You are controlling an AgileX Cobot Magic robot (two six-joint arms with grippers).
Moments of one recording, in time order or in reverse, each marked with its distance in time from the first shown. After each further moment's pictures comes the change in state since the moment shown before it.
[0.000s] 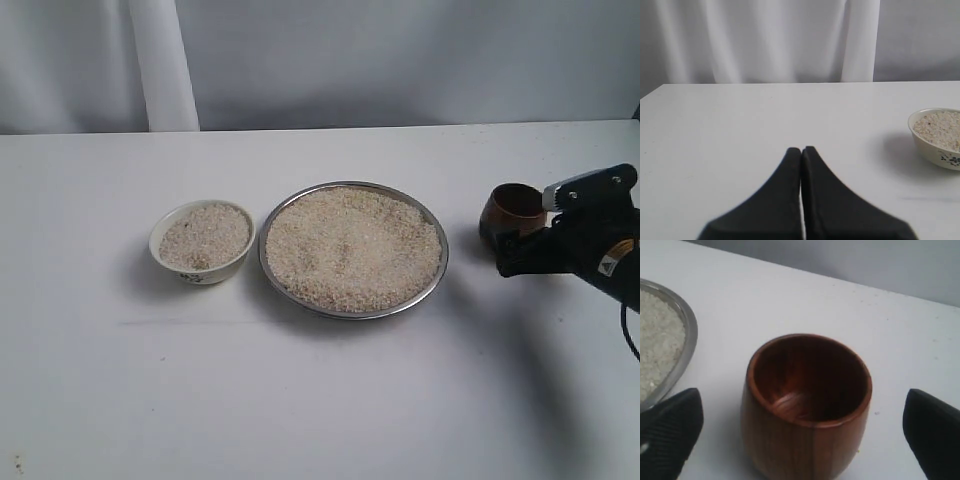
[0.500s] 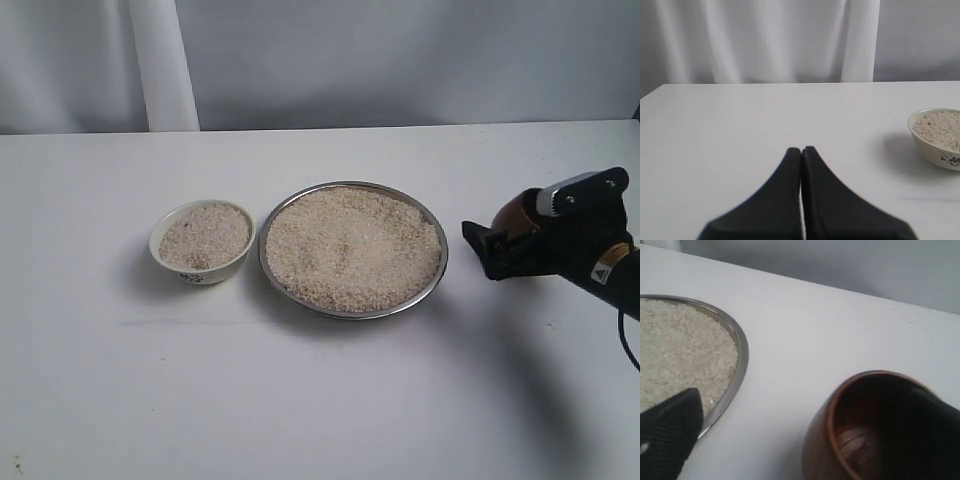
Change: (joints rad) left arm 0.000 0.000 0.000 0.000 0.000 0.000; right arm 0.002 0.003 0.012 -0.128 -0.099 0.091
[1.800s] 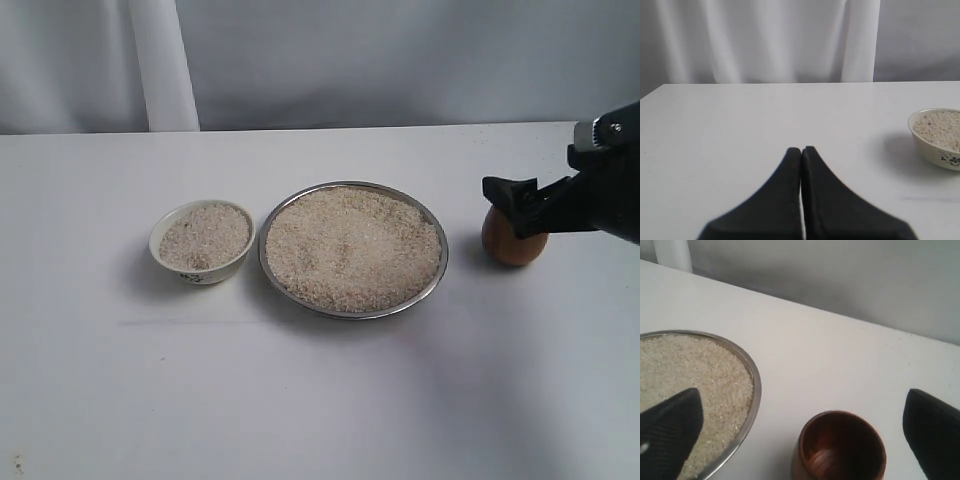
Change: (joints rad) left arm 0.000 0.000 0.000 0.000 0.000 0.000; right arm 0.000 -0.364 0.000 -0.189 0.356 0.270
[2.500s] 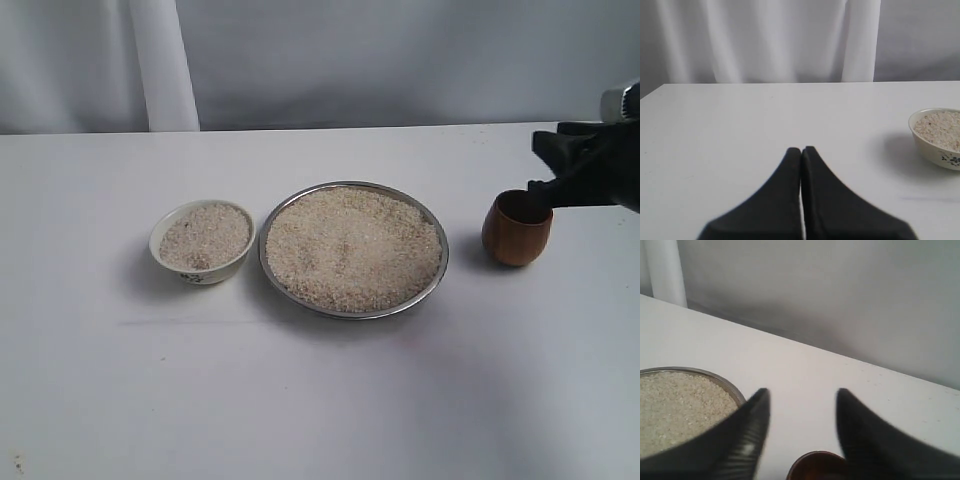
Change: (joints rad) left arm 0.000 0.000 0.000 0.000 0.000 0.000; right arm -0.004 -0.099 0.000 0.027 -0.007 -0.014
